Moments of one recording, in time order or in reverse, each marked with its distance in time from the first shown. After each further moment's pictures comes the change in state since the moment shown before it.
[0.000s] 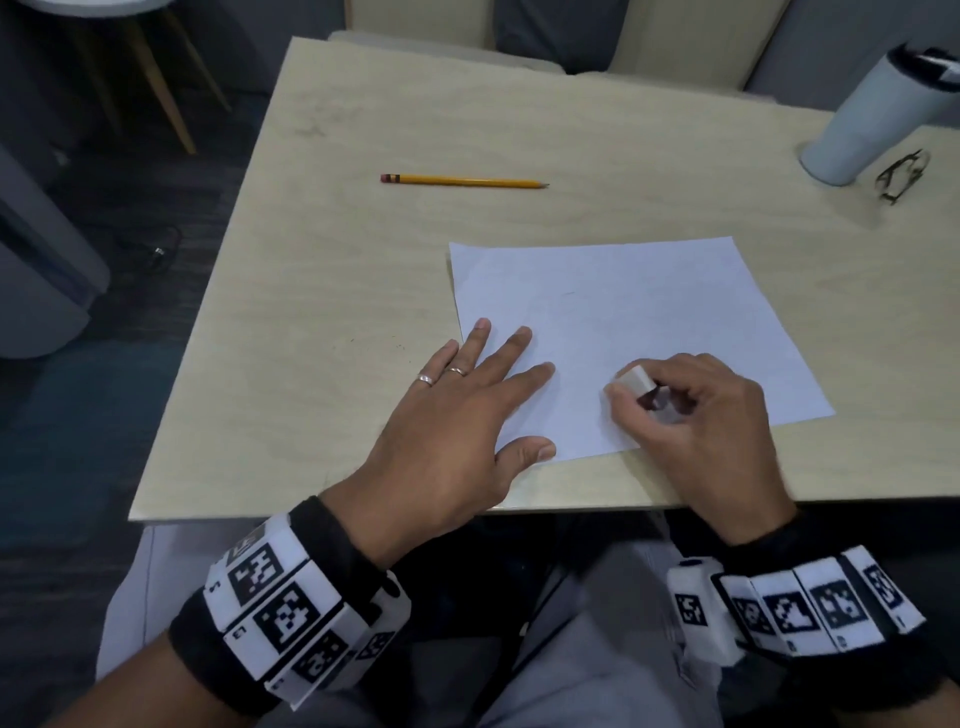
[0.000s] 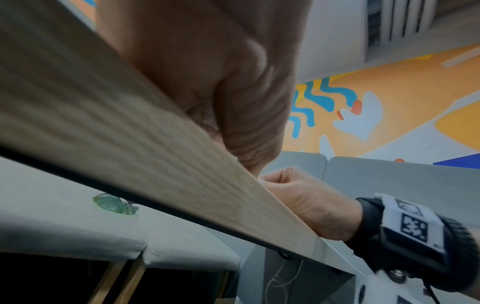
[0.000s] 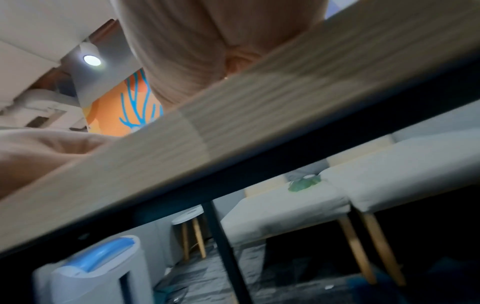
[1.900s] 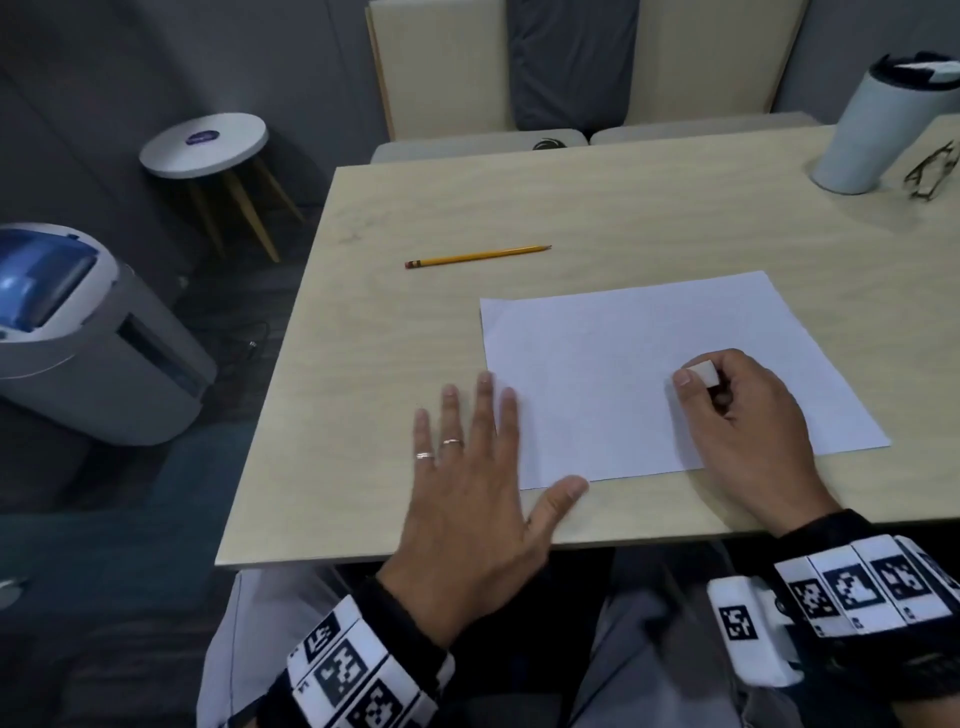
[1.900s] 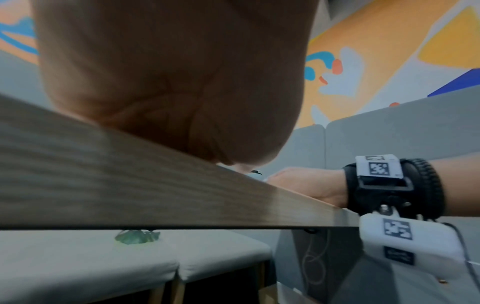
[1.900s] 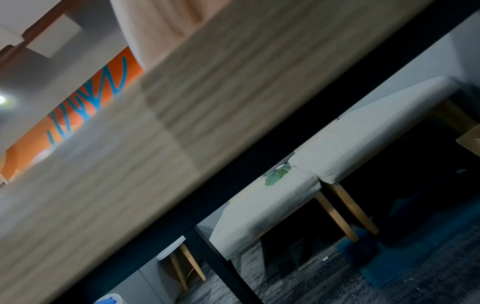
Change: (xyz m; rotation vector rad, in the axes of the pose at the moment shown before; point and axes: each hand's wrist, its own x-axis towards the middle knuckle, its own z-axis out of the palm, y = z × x) left_hand -0.020 0.033 0.008 0.330 -0.063 -0.288; right_hand 0.021 0.047 -0.002 0.060 0.125 0.157
